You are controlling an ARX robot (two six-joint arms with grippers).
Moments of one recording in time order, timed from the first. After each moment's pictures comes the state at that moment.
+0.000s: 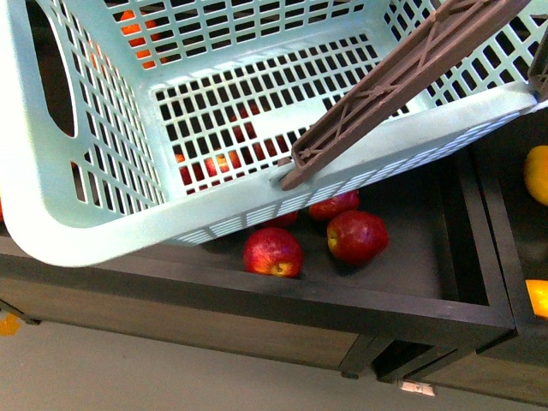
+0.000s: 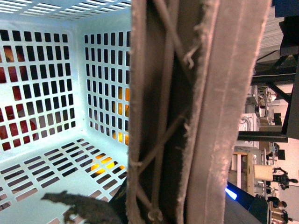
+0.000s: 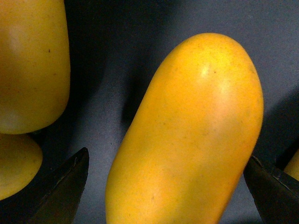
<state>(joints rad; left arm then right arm) -0.52 1.66 1.39 -0.18 0.33 -0.97 -0.41 2.63 1.58 -0.08 0.16 0.89</state>
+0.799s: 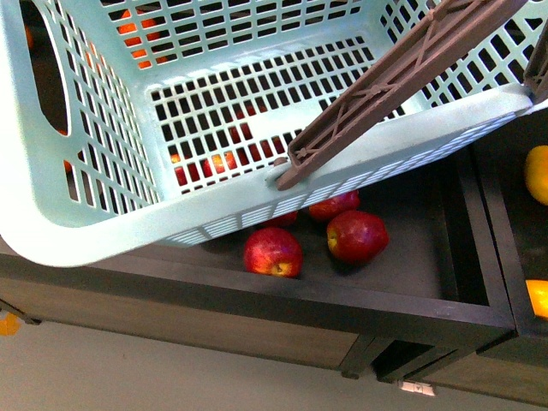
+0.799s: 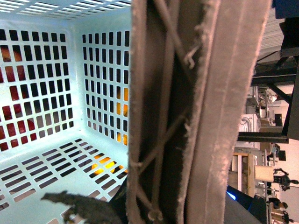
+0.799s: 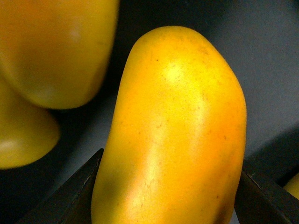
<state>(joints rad) -0.52 1.66 1.39 -0.18 0.33 -0.97 -0.41 2.55 1.41 0.16 0.17 0.66</state>
